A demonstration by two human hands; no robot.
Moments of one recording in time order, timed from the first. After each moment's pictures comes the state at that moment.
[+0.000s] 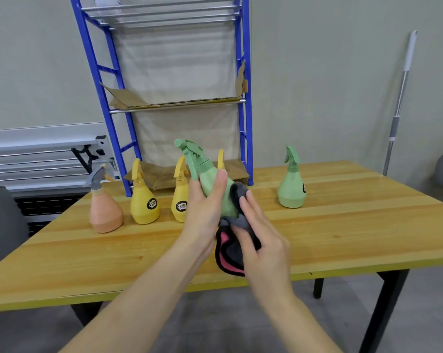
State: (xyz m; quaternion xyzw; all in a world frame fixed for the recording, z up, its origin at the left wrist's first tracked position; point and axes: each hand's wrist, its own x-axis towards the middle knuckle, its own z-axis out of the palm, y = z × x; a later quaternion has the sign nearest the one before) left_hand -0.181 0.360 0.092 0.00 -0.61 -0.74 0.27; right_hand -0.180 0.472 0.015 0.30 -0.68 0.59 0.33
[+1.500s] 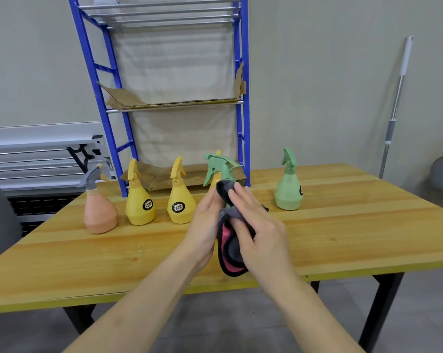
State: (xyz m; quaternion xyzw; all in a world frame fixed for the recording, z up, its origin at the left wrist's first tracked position) left_hand -0.185 0.358 0.071 -0.07 -0.65 -0.74 0.16; right_hand -0.204 0.480 0.034 0.35 -0.73 0.49 0.33
